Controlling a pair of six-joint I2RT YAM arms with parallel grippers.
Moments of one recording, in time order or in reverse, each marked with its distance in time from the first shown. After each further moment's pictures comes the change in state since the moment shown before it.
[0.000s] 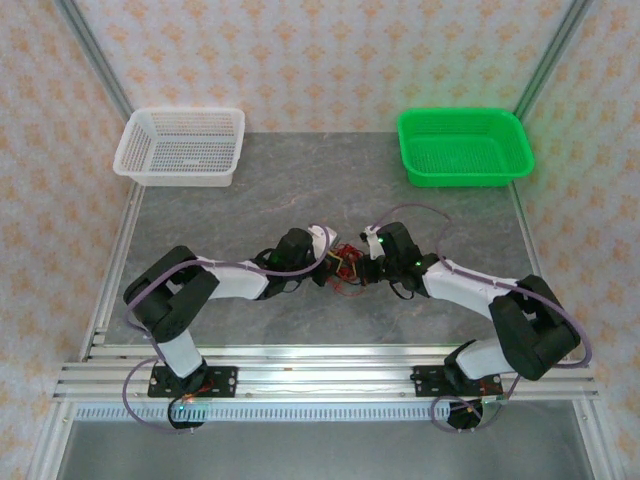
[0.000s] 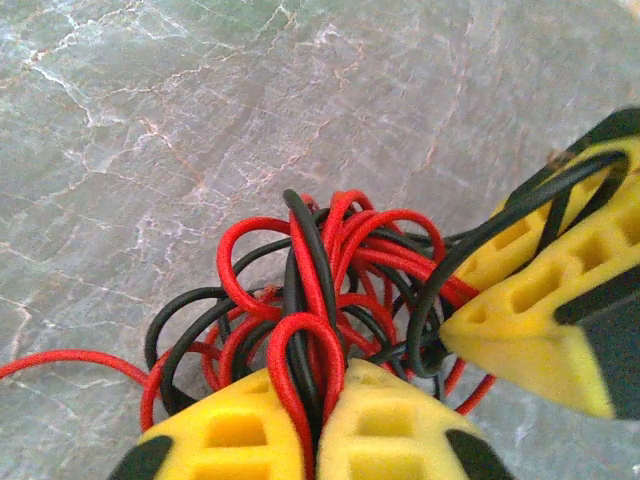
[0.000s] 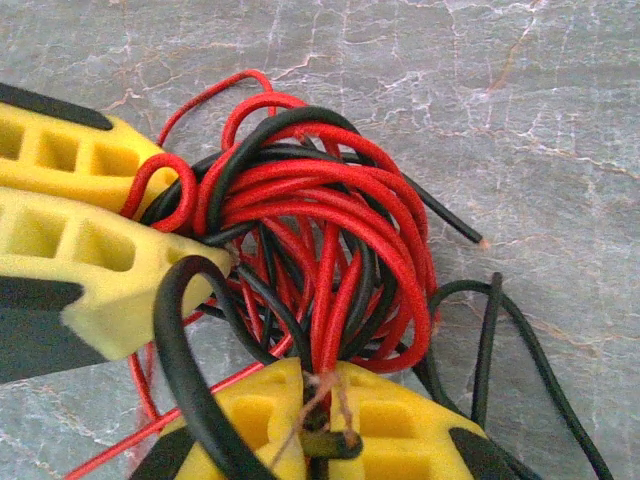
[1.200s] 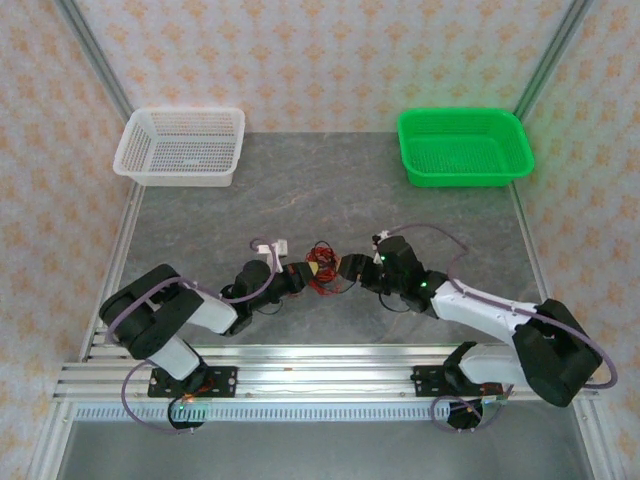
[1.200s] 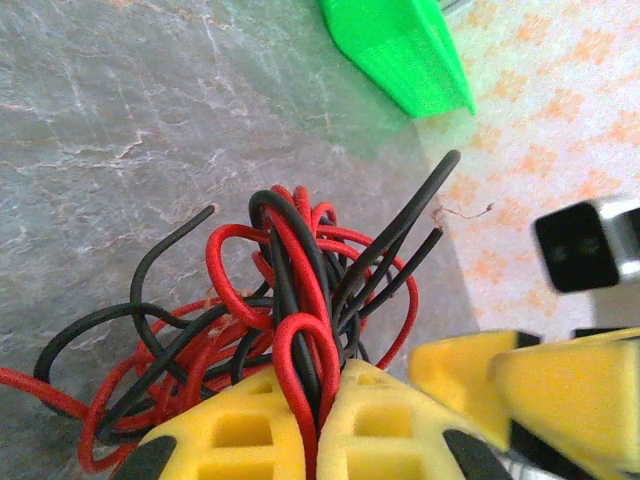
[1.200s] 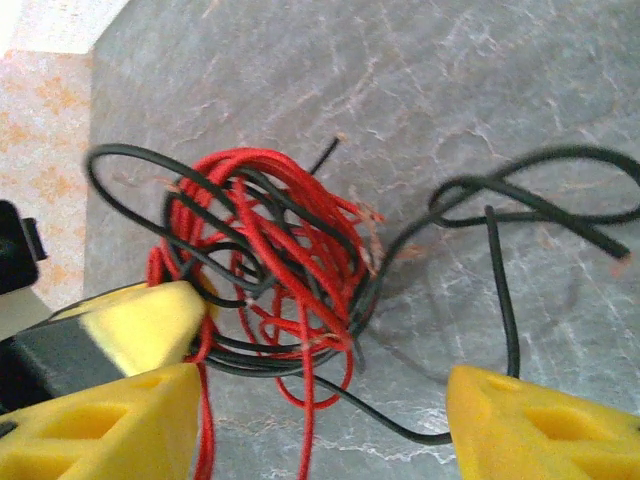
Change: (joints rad) left arm 0.031 -0.126 -0.444 0.624 -0.062 -0.790; right arm 0.113 -0.162 -0.127 0.161 0.029 0.679
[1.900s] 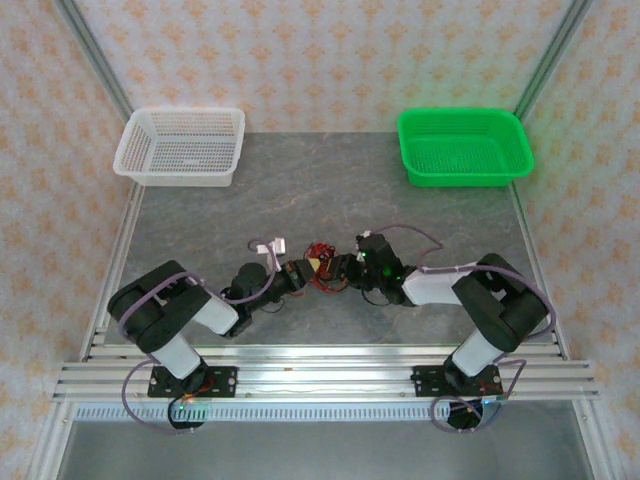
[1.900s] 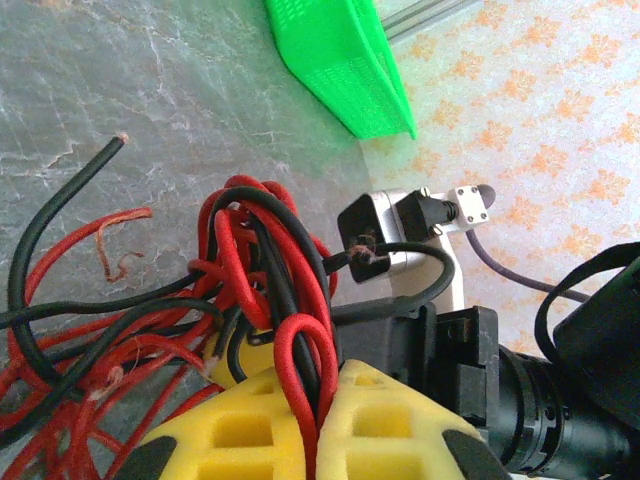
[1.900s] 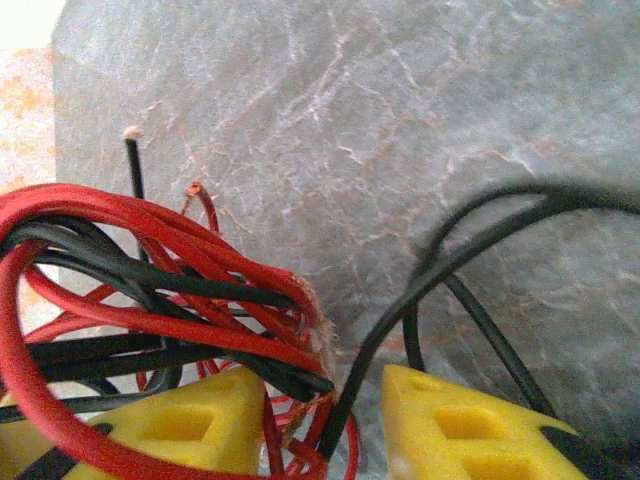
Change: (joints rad) left arm 0.000 0.013 -0.013 0.124 0.024 -0.076; right arm 0.006 0.362 0.059 0.302 -0.040 0.020
